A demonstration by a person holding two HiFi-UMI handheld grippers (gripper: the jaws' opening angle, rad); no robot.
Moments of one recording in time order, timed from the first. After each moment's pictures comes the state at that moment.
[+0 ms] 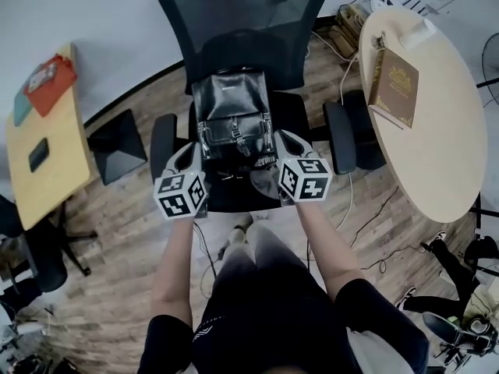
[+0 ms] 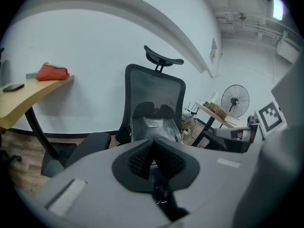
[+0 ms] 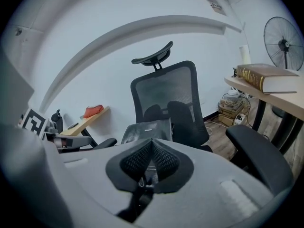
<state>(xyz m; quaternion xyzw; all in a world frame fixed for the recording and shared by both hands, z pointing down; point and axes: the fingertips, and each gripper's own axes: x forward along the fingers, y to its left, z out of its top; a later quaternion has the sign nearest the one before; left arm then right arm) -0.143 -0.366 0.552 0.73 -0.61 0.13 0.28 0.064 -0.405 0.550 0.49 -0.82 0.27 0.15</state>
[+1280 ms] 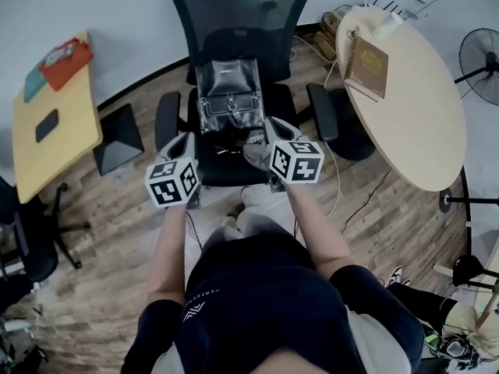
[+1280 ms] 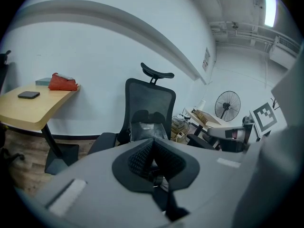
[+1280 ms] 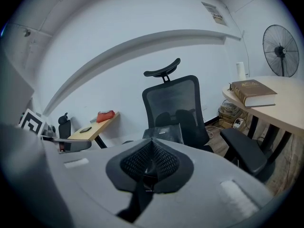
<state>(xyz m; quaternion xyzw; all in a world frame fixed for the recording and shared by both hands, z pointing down) -0.145 -0.268 0.479 0.75 -0.60 0.10 0.26 0.051 -0.316 0.475 0.49 -0.83 0.25 0.12</state>
